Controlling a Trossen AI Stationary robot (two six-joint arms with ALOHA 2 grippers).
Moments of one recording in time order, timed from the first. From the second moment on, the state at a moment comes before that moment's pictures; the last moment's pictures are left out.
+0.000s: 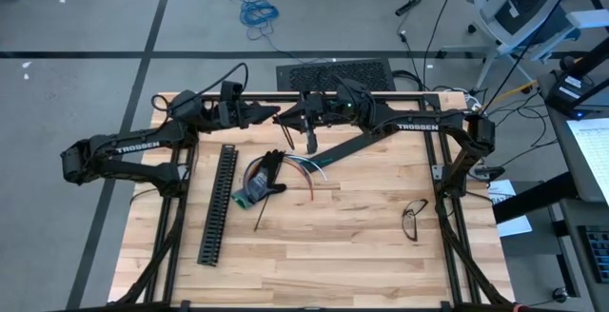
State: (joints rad) left arm 0.40 1.04 0.76 0.65 0.39 -1.16; right arm -0.27 1.72 1.36 0.46 -0.41 -0.02
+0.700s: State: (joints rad) left arm 0.40 1.04 0.76 0.64 0.33 -0.98; right arm -0.27 1.72 1.36 0.47 -0.39 -0.02
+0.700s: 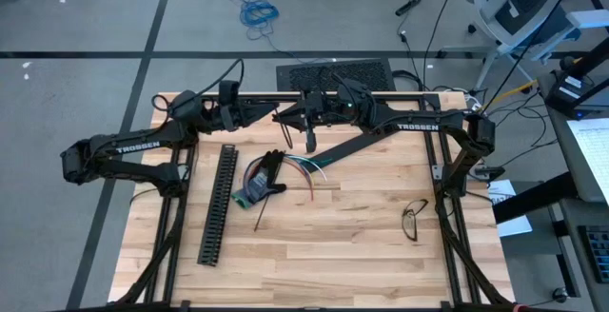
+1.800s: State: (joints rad) left arm 0.40 1.04 0.76 0.64 0.28 -0.87; right arm -0.27 1.72 1.36 0.41 -0.38 0.00
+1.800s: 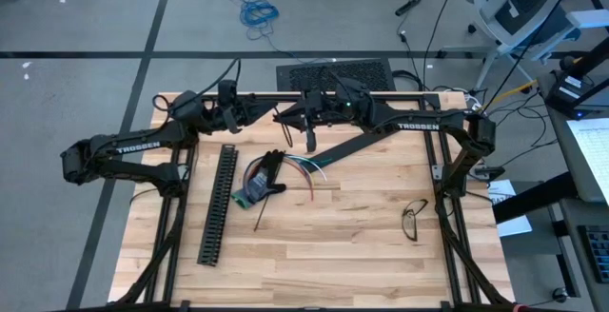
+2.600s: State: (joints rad) left arm 0.55 0.96 0.76 0.64 0.27 -0.85; right arm -0.27 1.72 1.36 0.15 -0.39 -0.01
